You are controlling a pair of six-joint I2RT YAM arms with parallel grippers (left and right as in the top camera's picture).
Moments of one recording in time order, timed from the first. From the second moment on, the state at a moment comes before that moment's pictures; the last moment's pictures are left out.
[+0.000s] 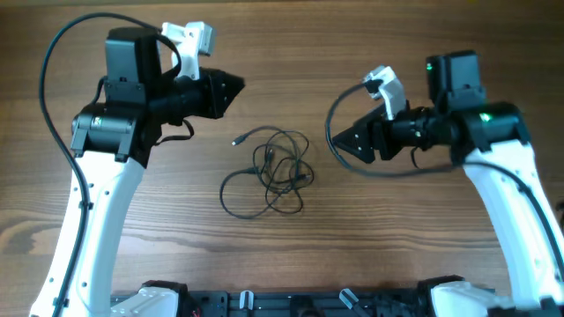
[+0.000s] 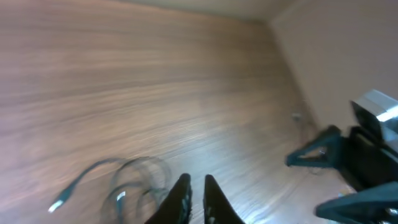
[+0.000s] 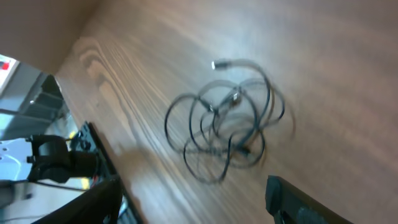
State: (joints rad) left arm -0.14 1.37 1.40 -0.78 0.57 -0.22; right arm 0.17 1.41 1.31 -1.03 -0.76 -0.23
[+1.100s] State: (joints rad) left arm -0.14 1.37 1.40 -0.96 0.34 -0.22; right arm 0.64 1.89 1.31 -0.76 -0.50 -0.05
